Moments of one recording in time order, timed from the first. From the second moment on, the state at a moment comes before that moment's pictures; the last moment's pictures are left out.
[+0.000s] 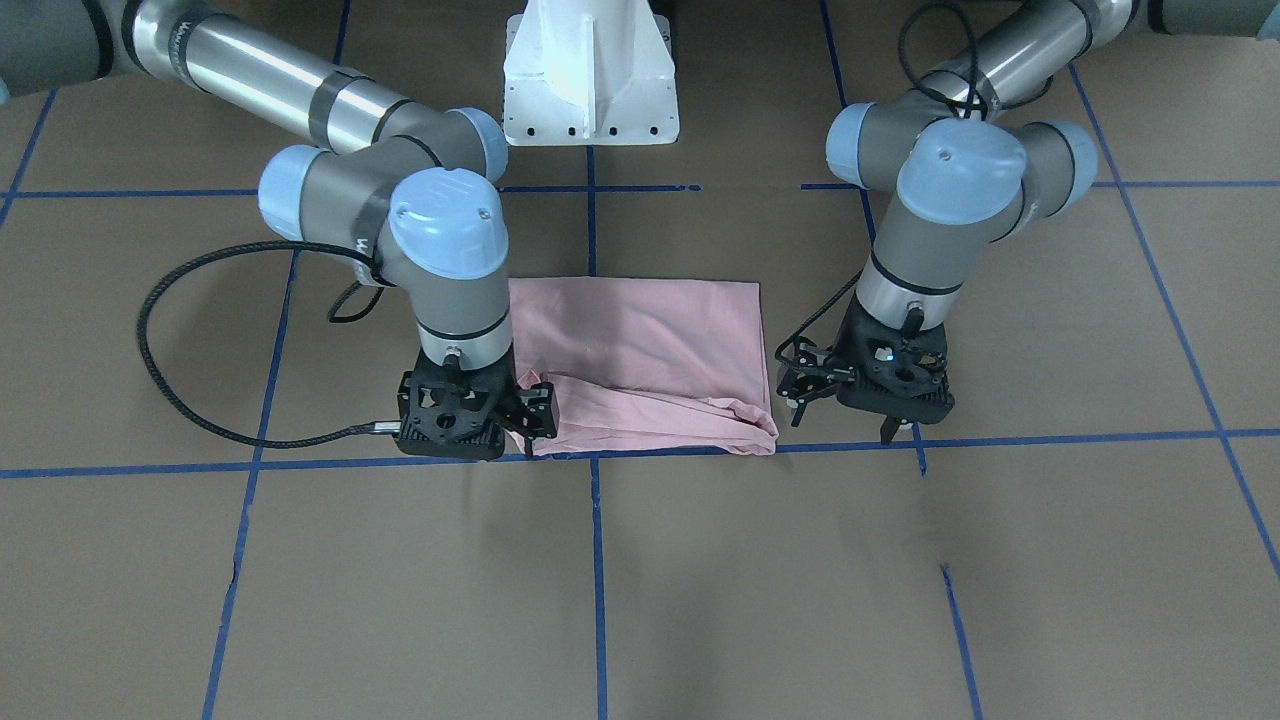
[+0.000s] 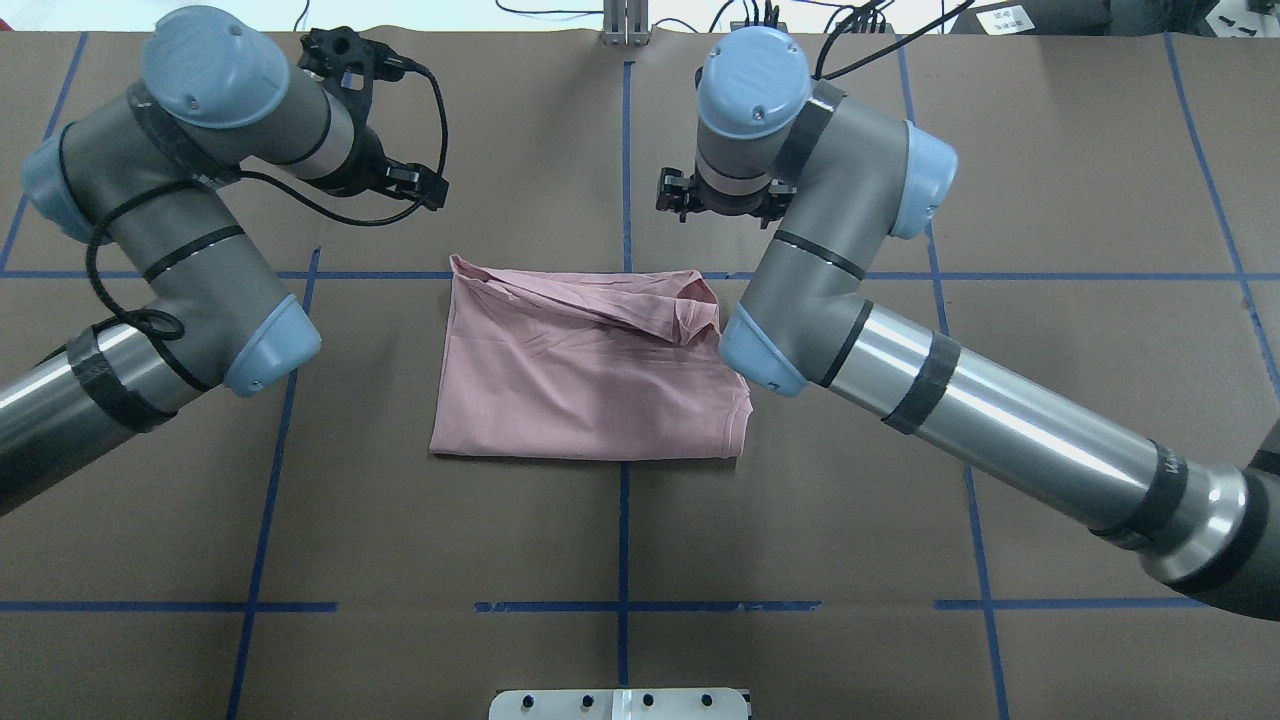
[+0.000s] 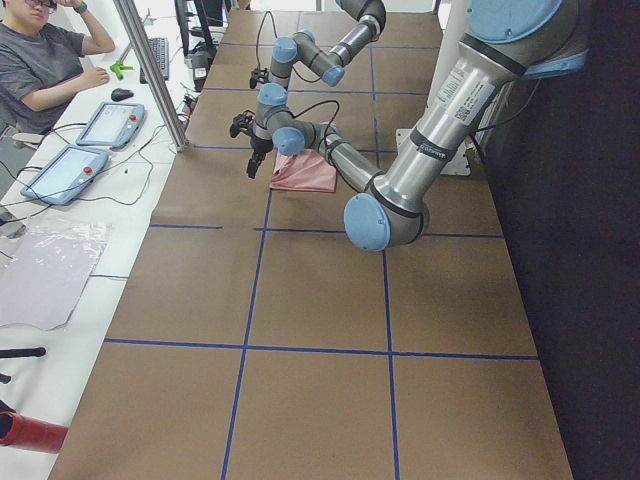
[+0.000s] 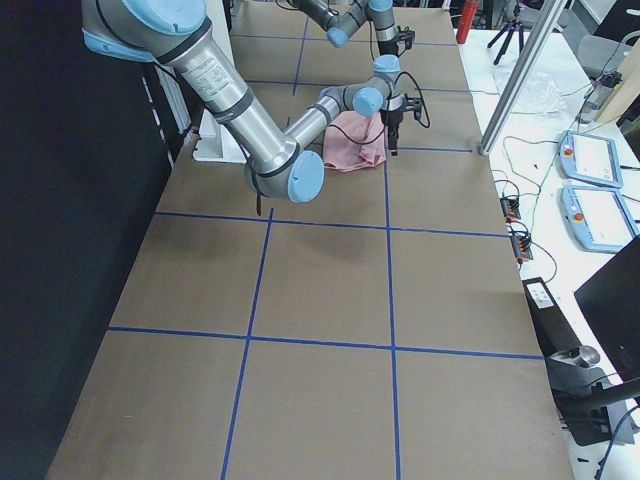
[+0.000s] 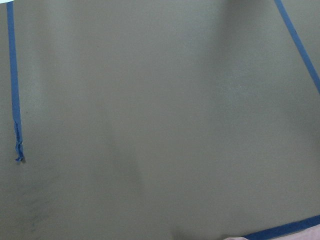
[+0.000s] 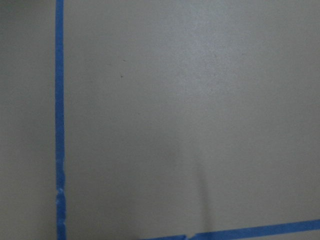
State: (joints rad) left arm -0.85 -2.13 -1.62 -1.84 -1.89 -0.73; right arm 0.73 -0.78 1.42 -1.48 1.83 1.12
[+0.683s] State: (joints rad) left arm -1.22 -1.92 -1.80 -1.68 -2.11 -0.15; right arm 1.15 -1.20 1.74 -1.58 2.17 0.44
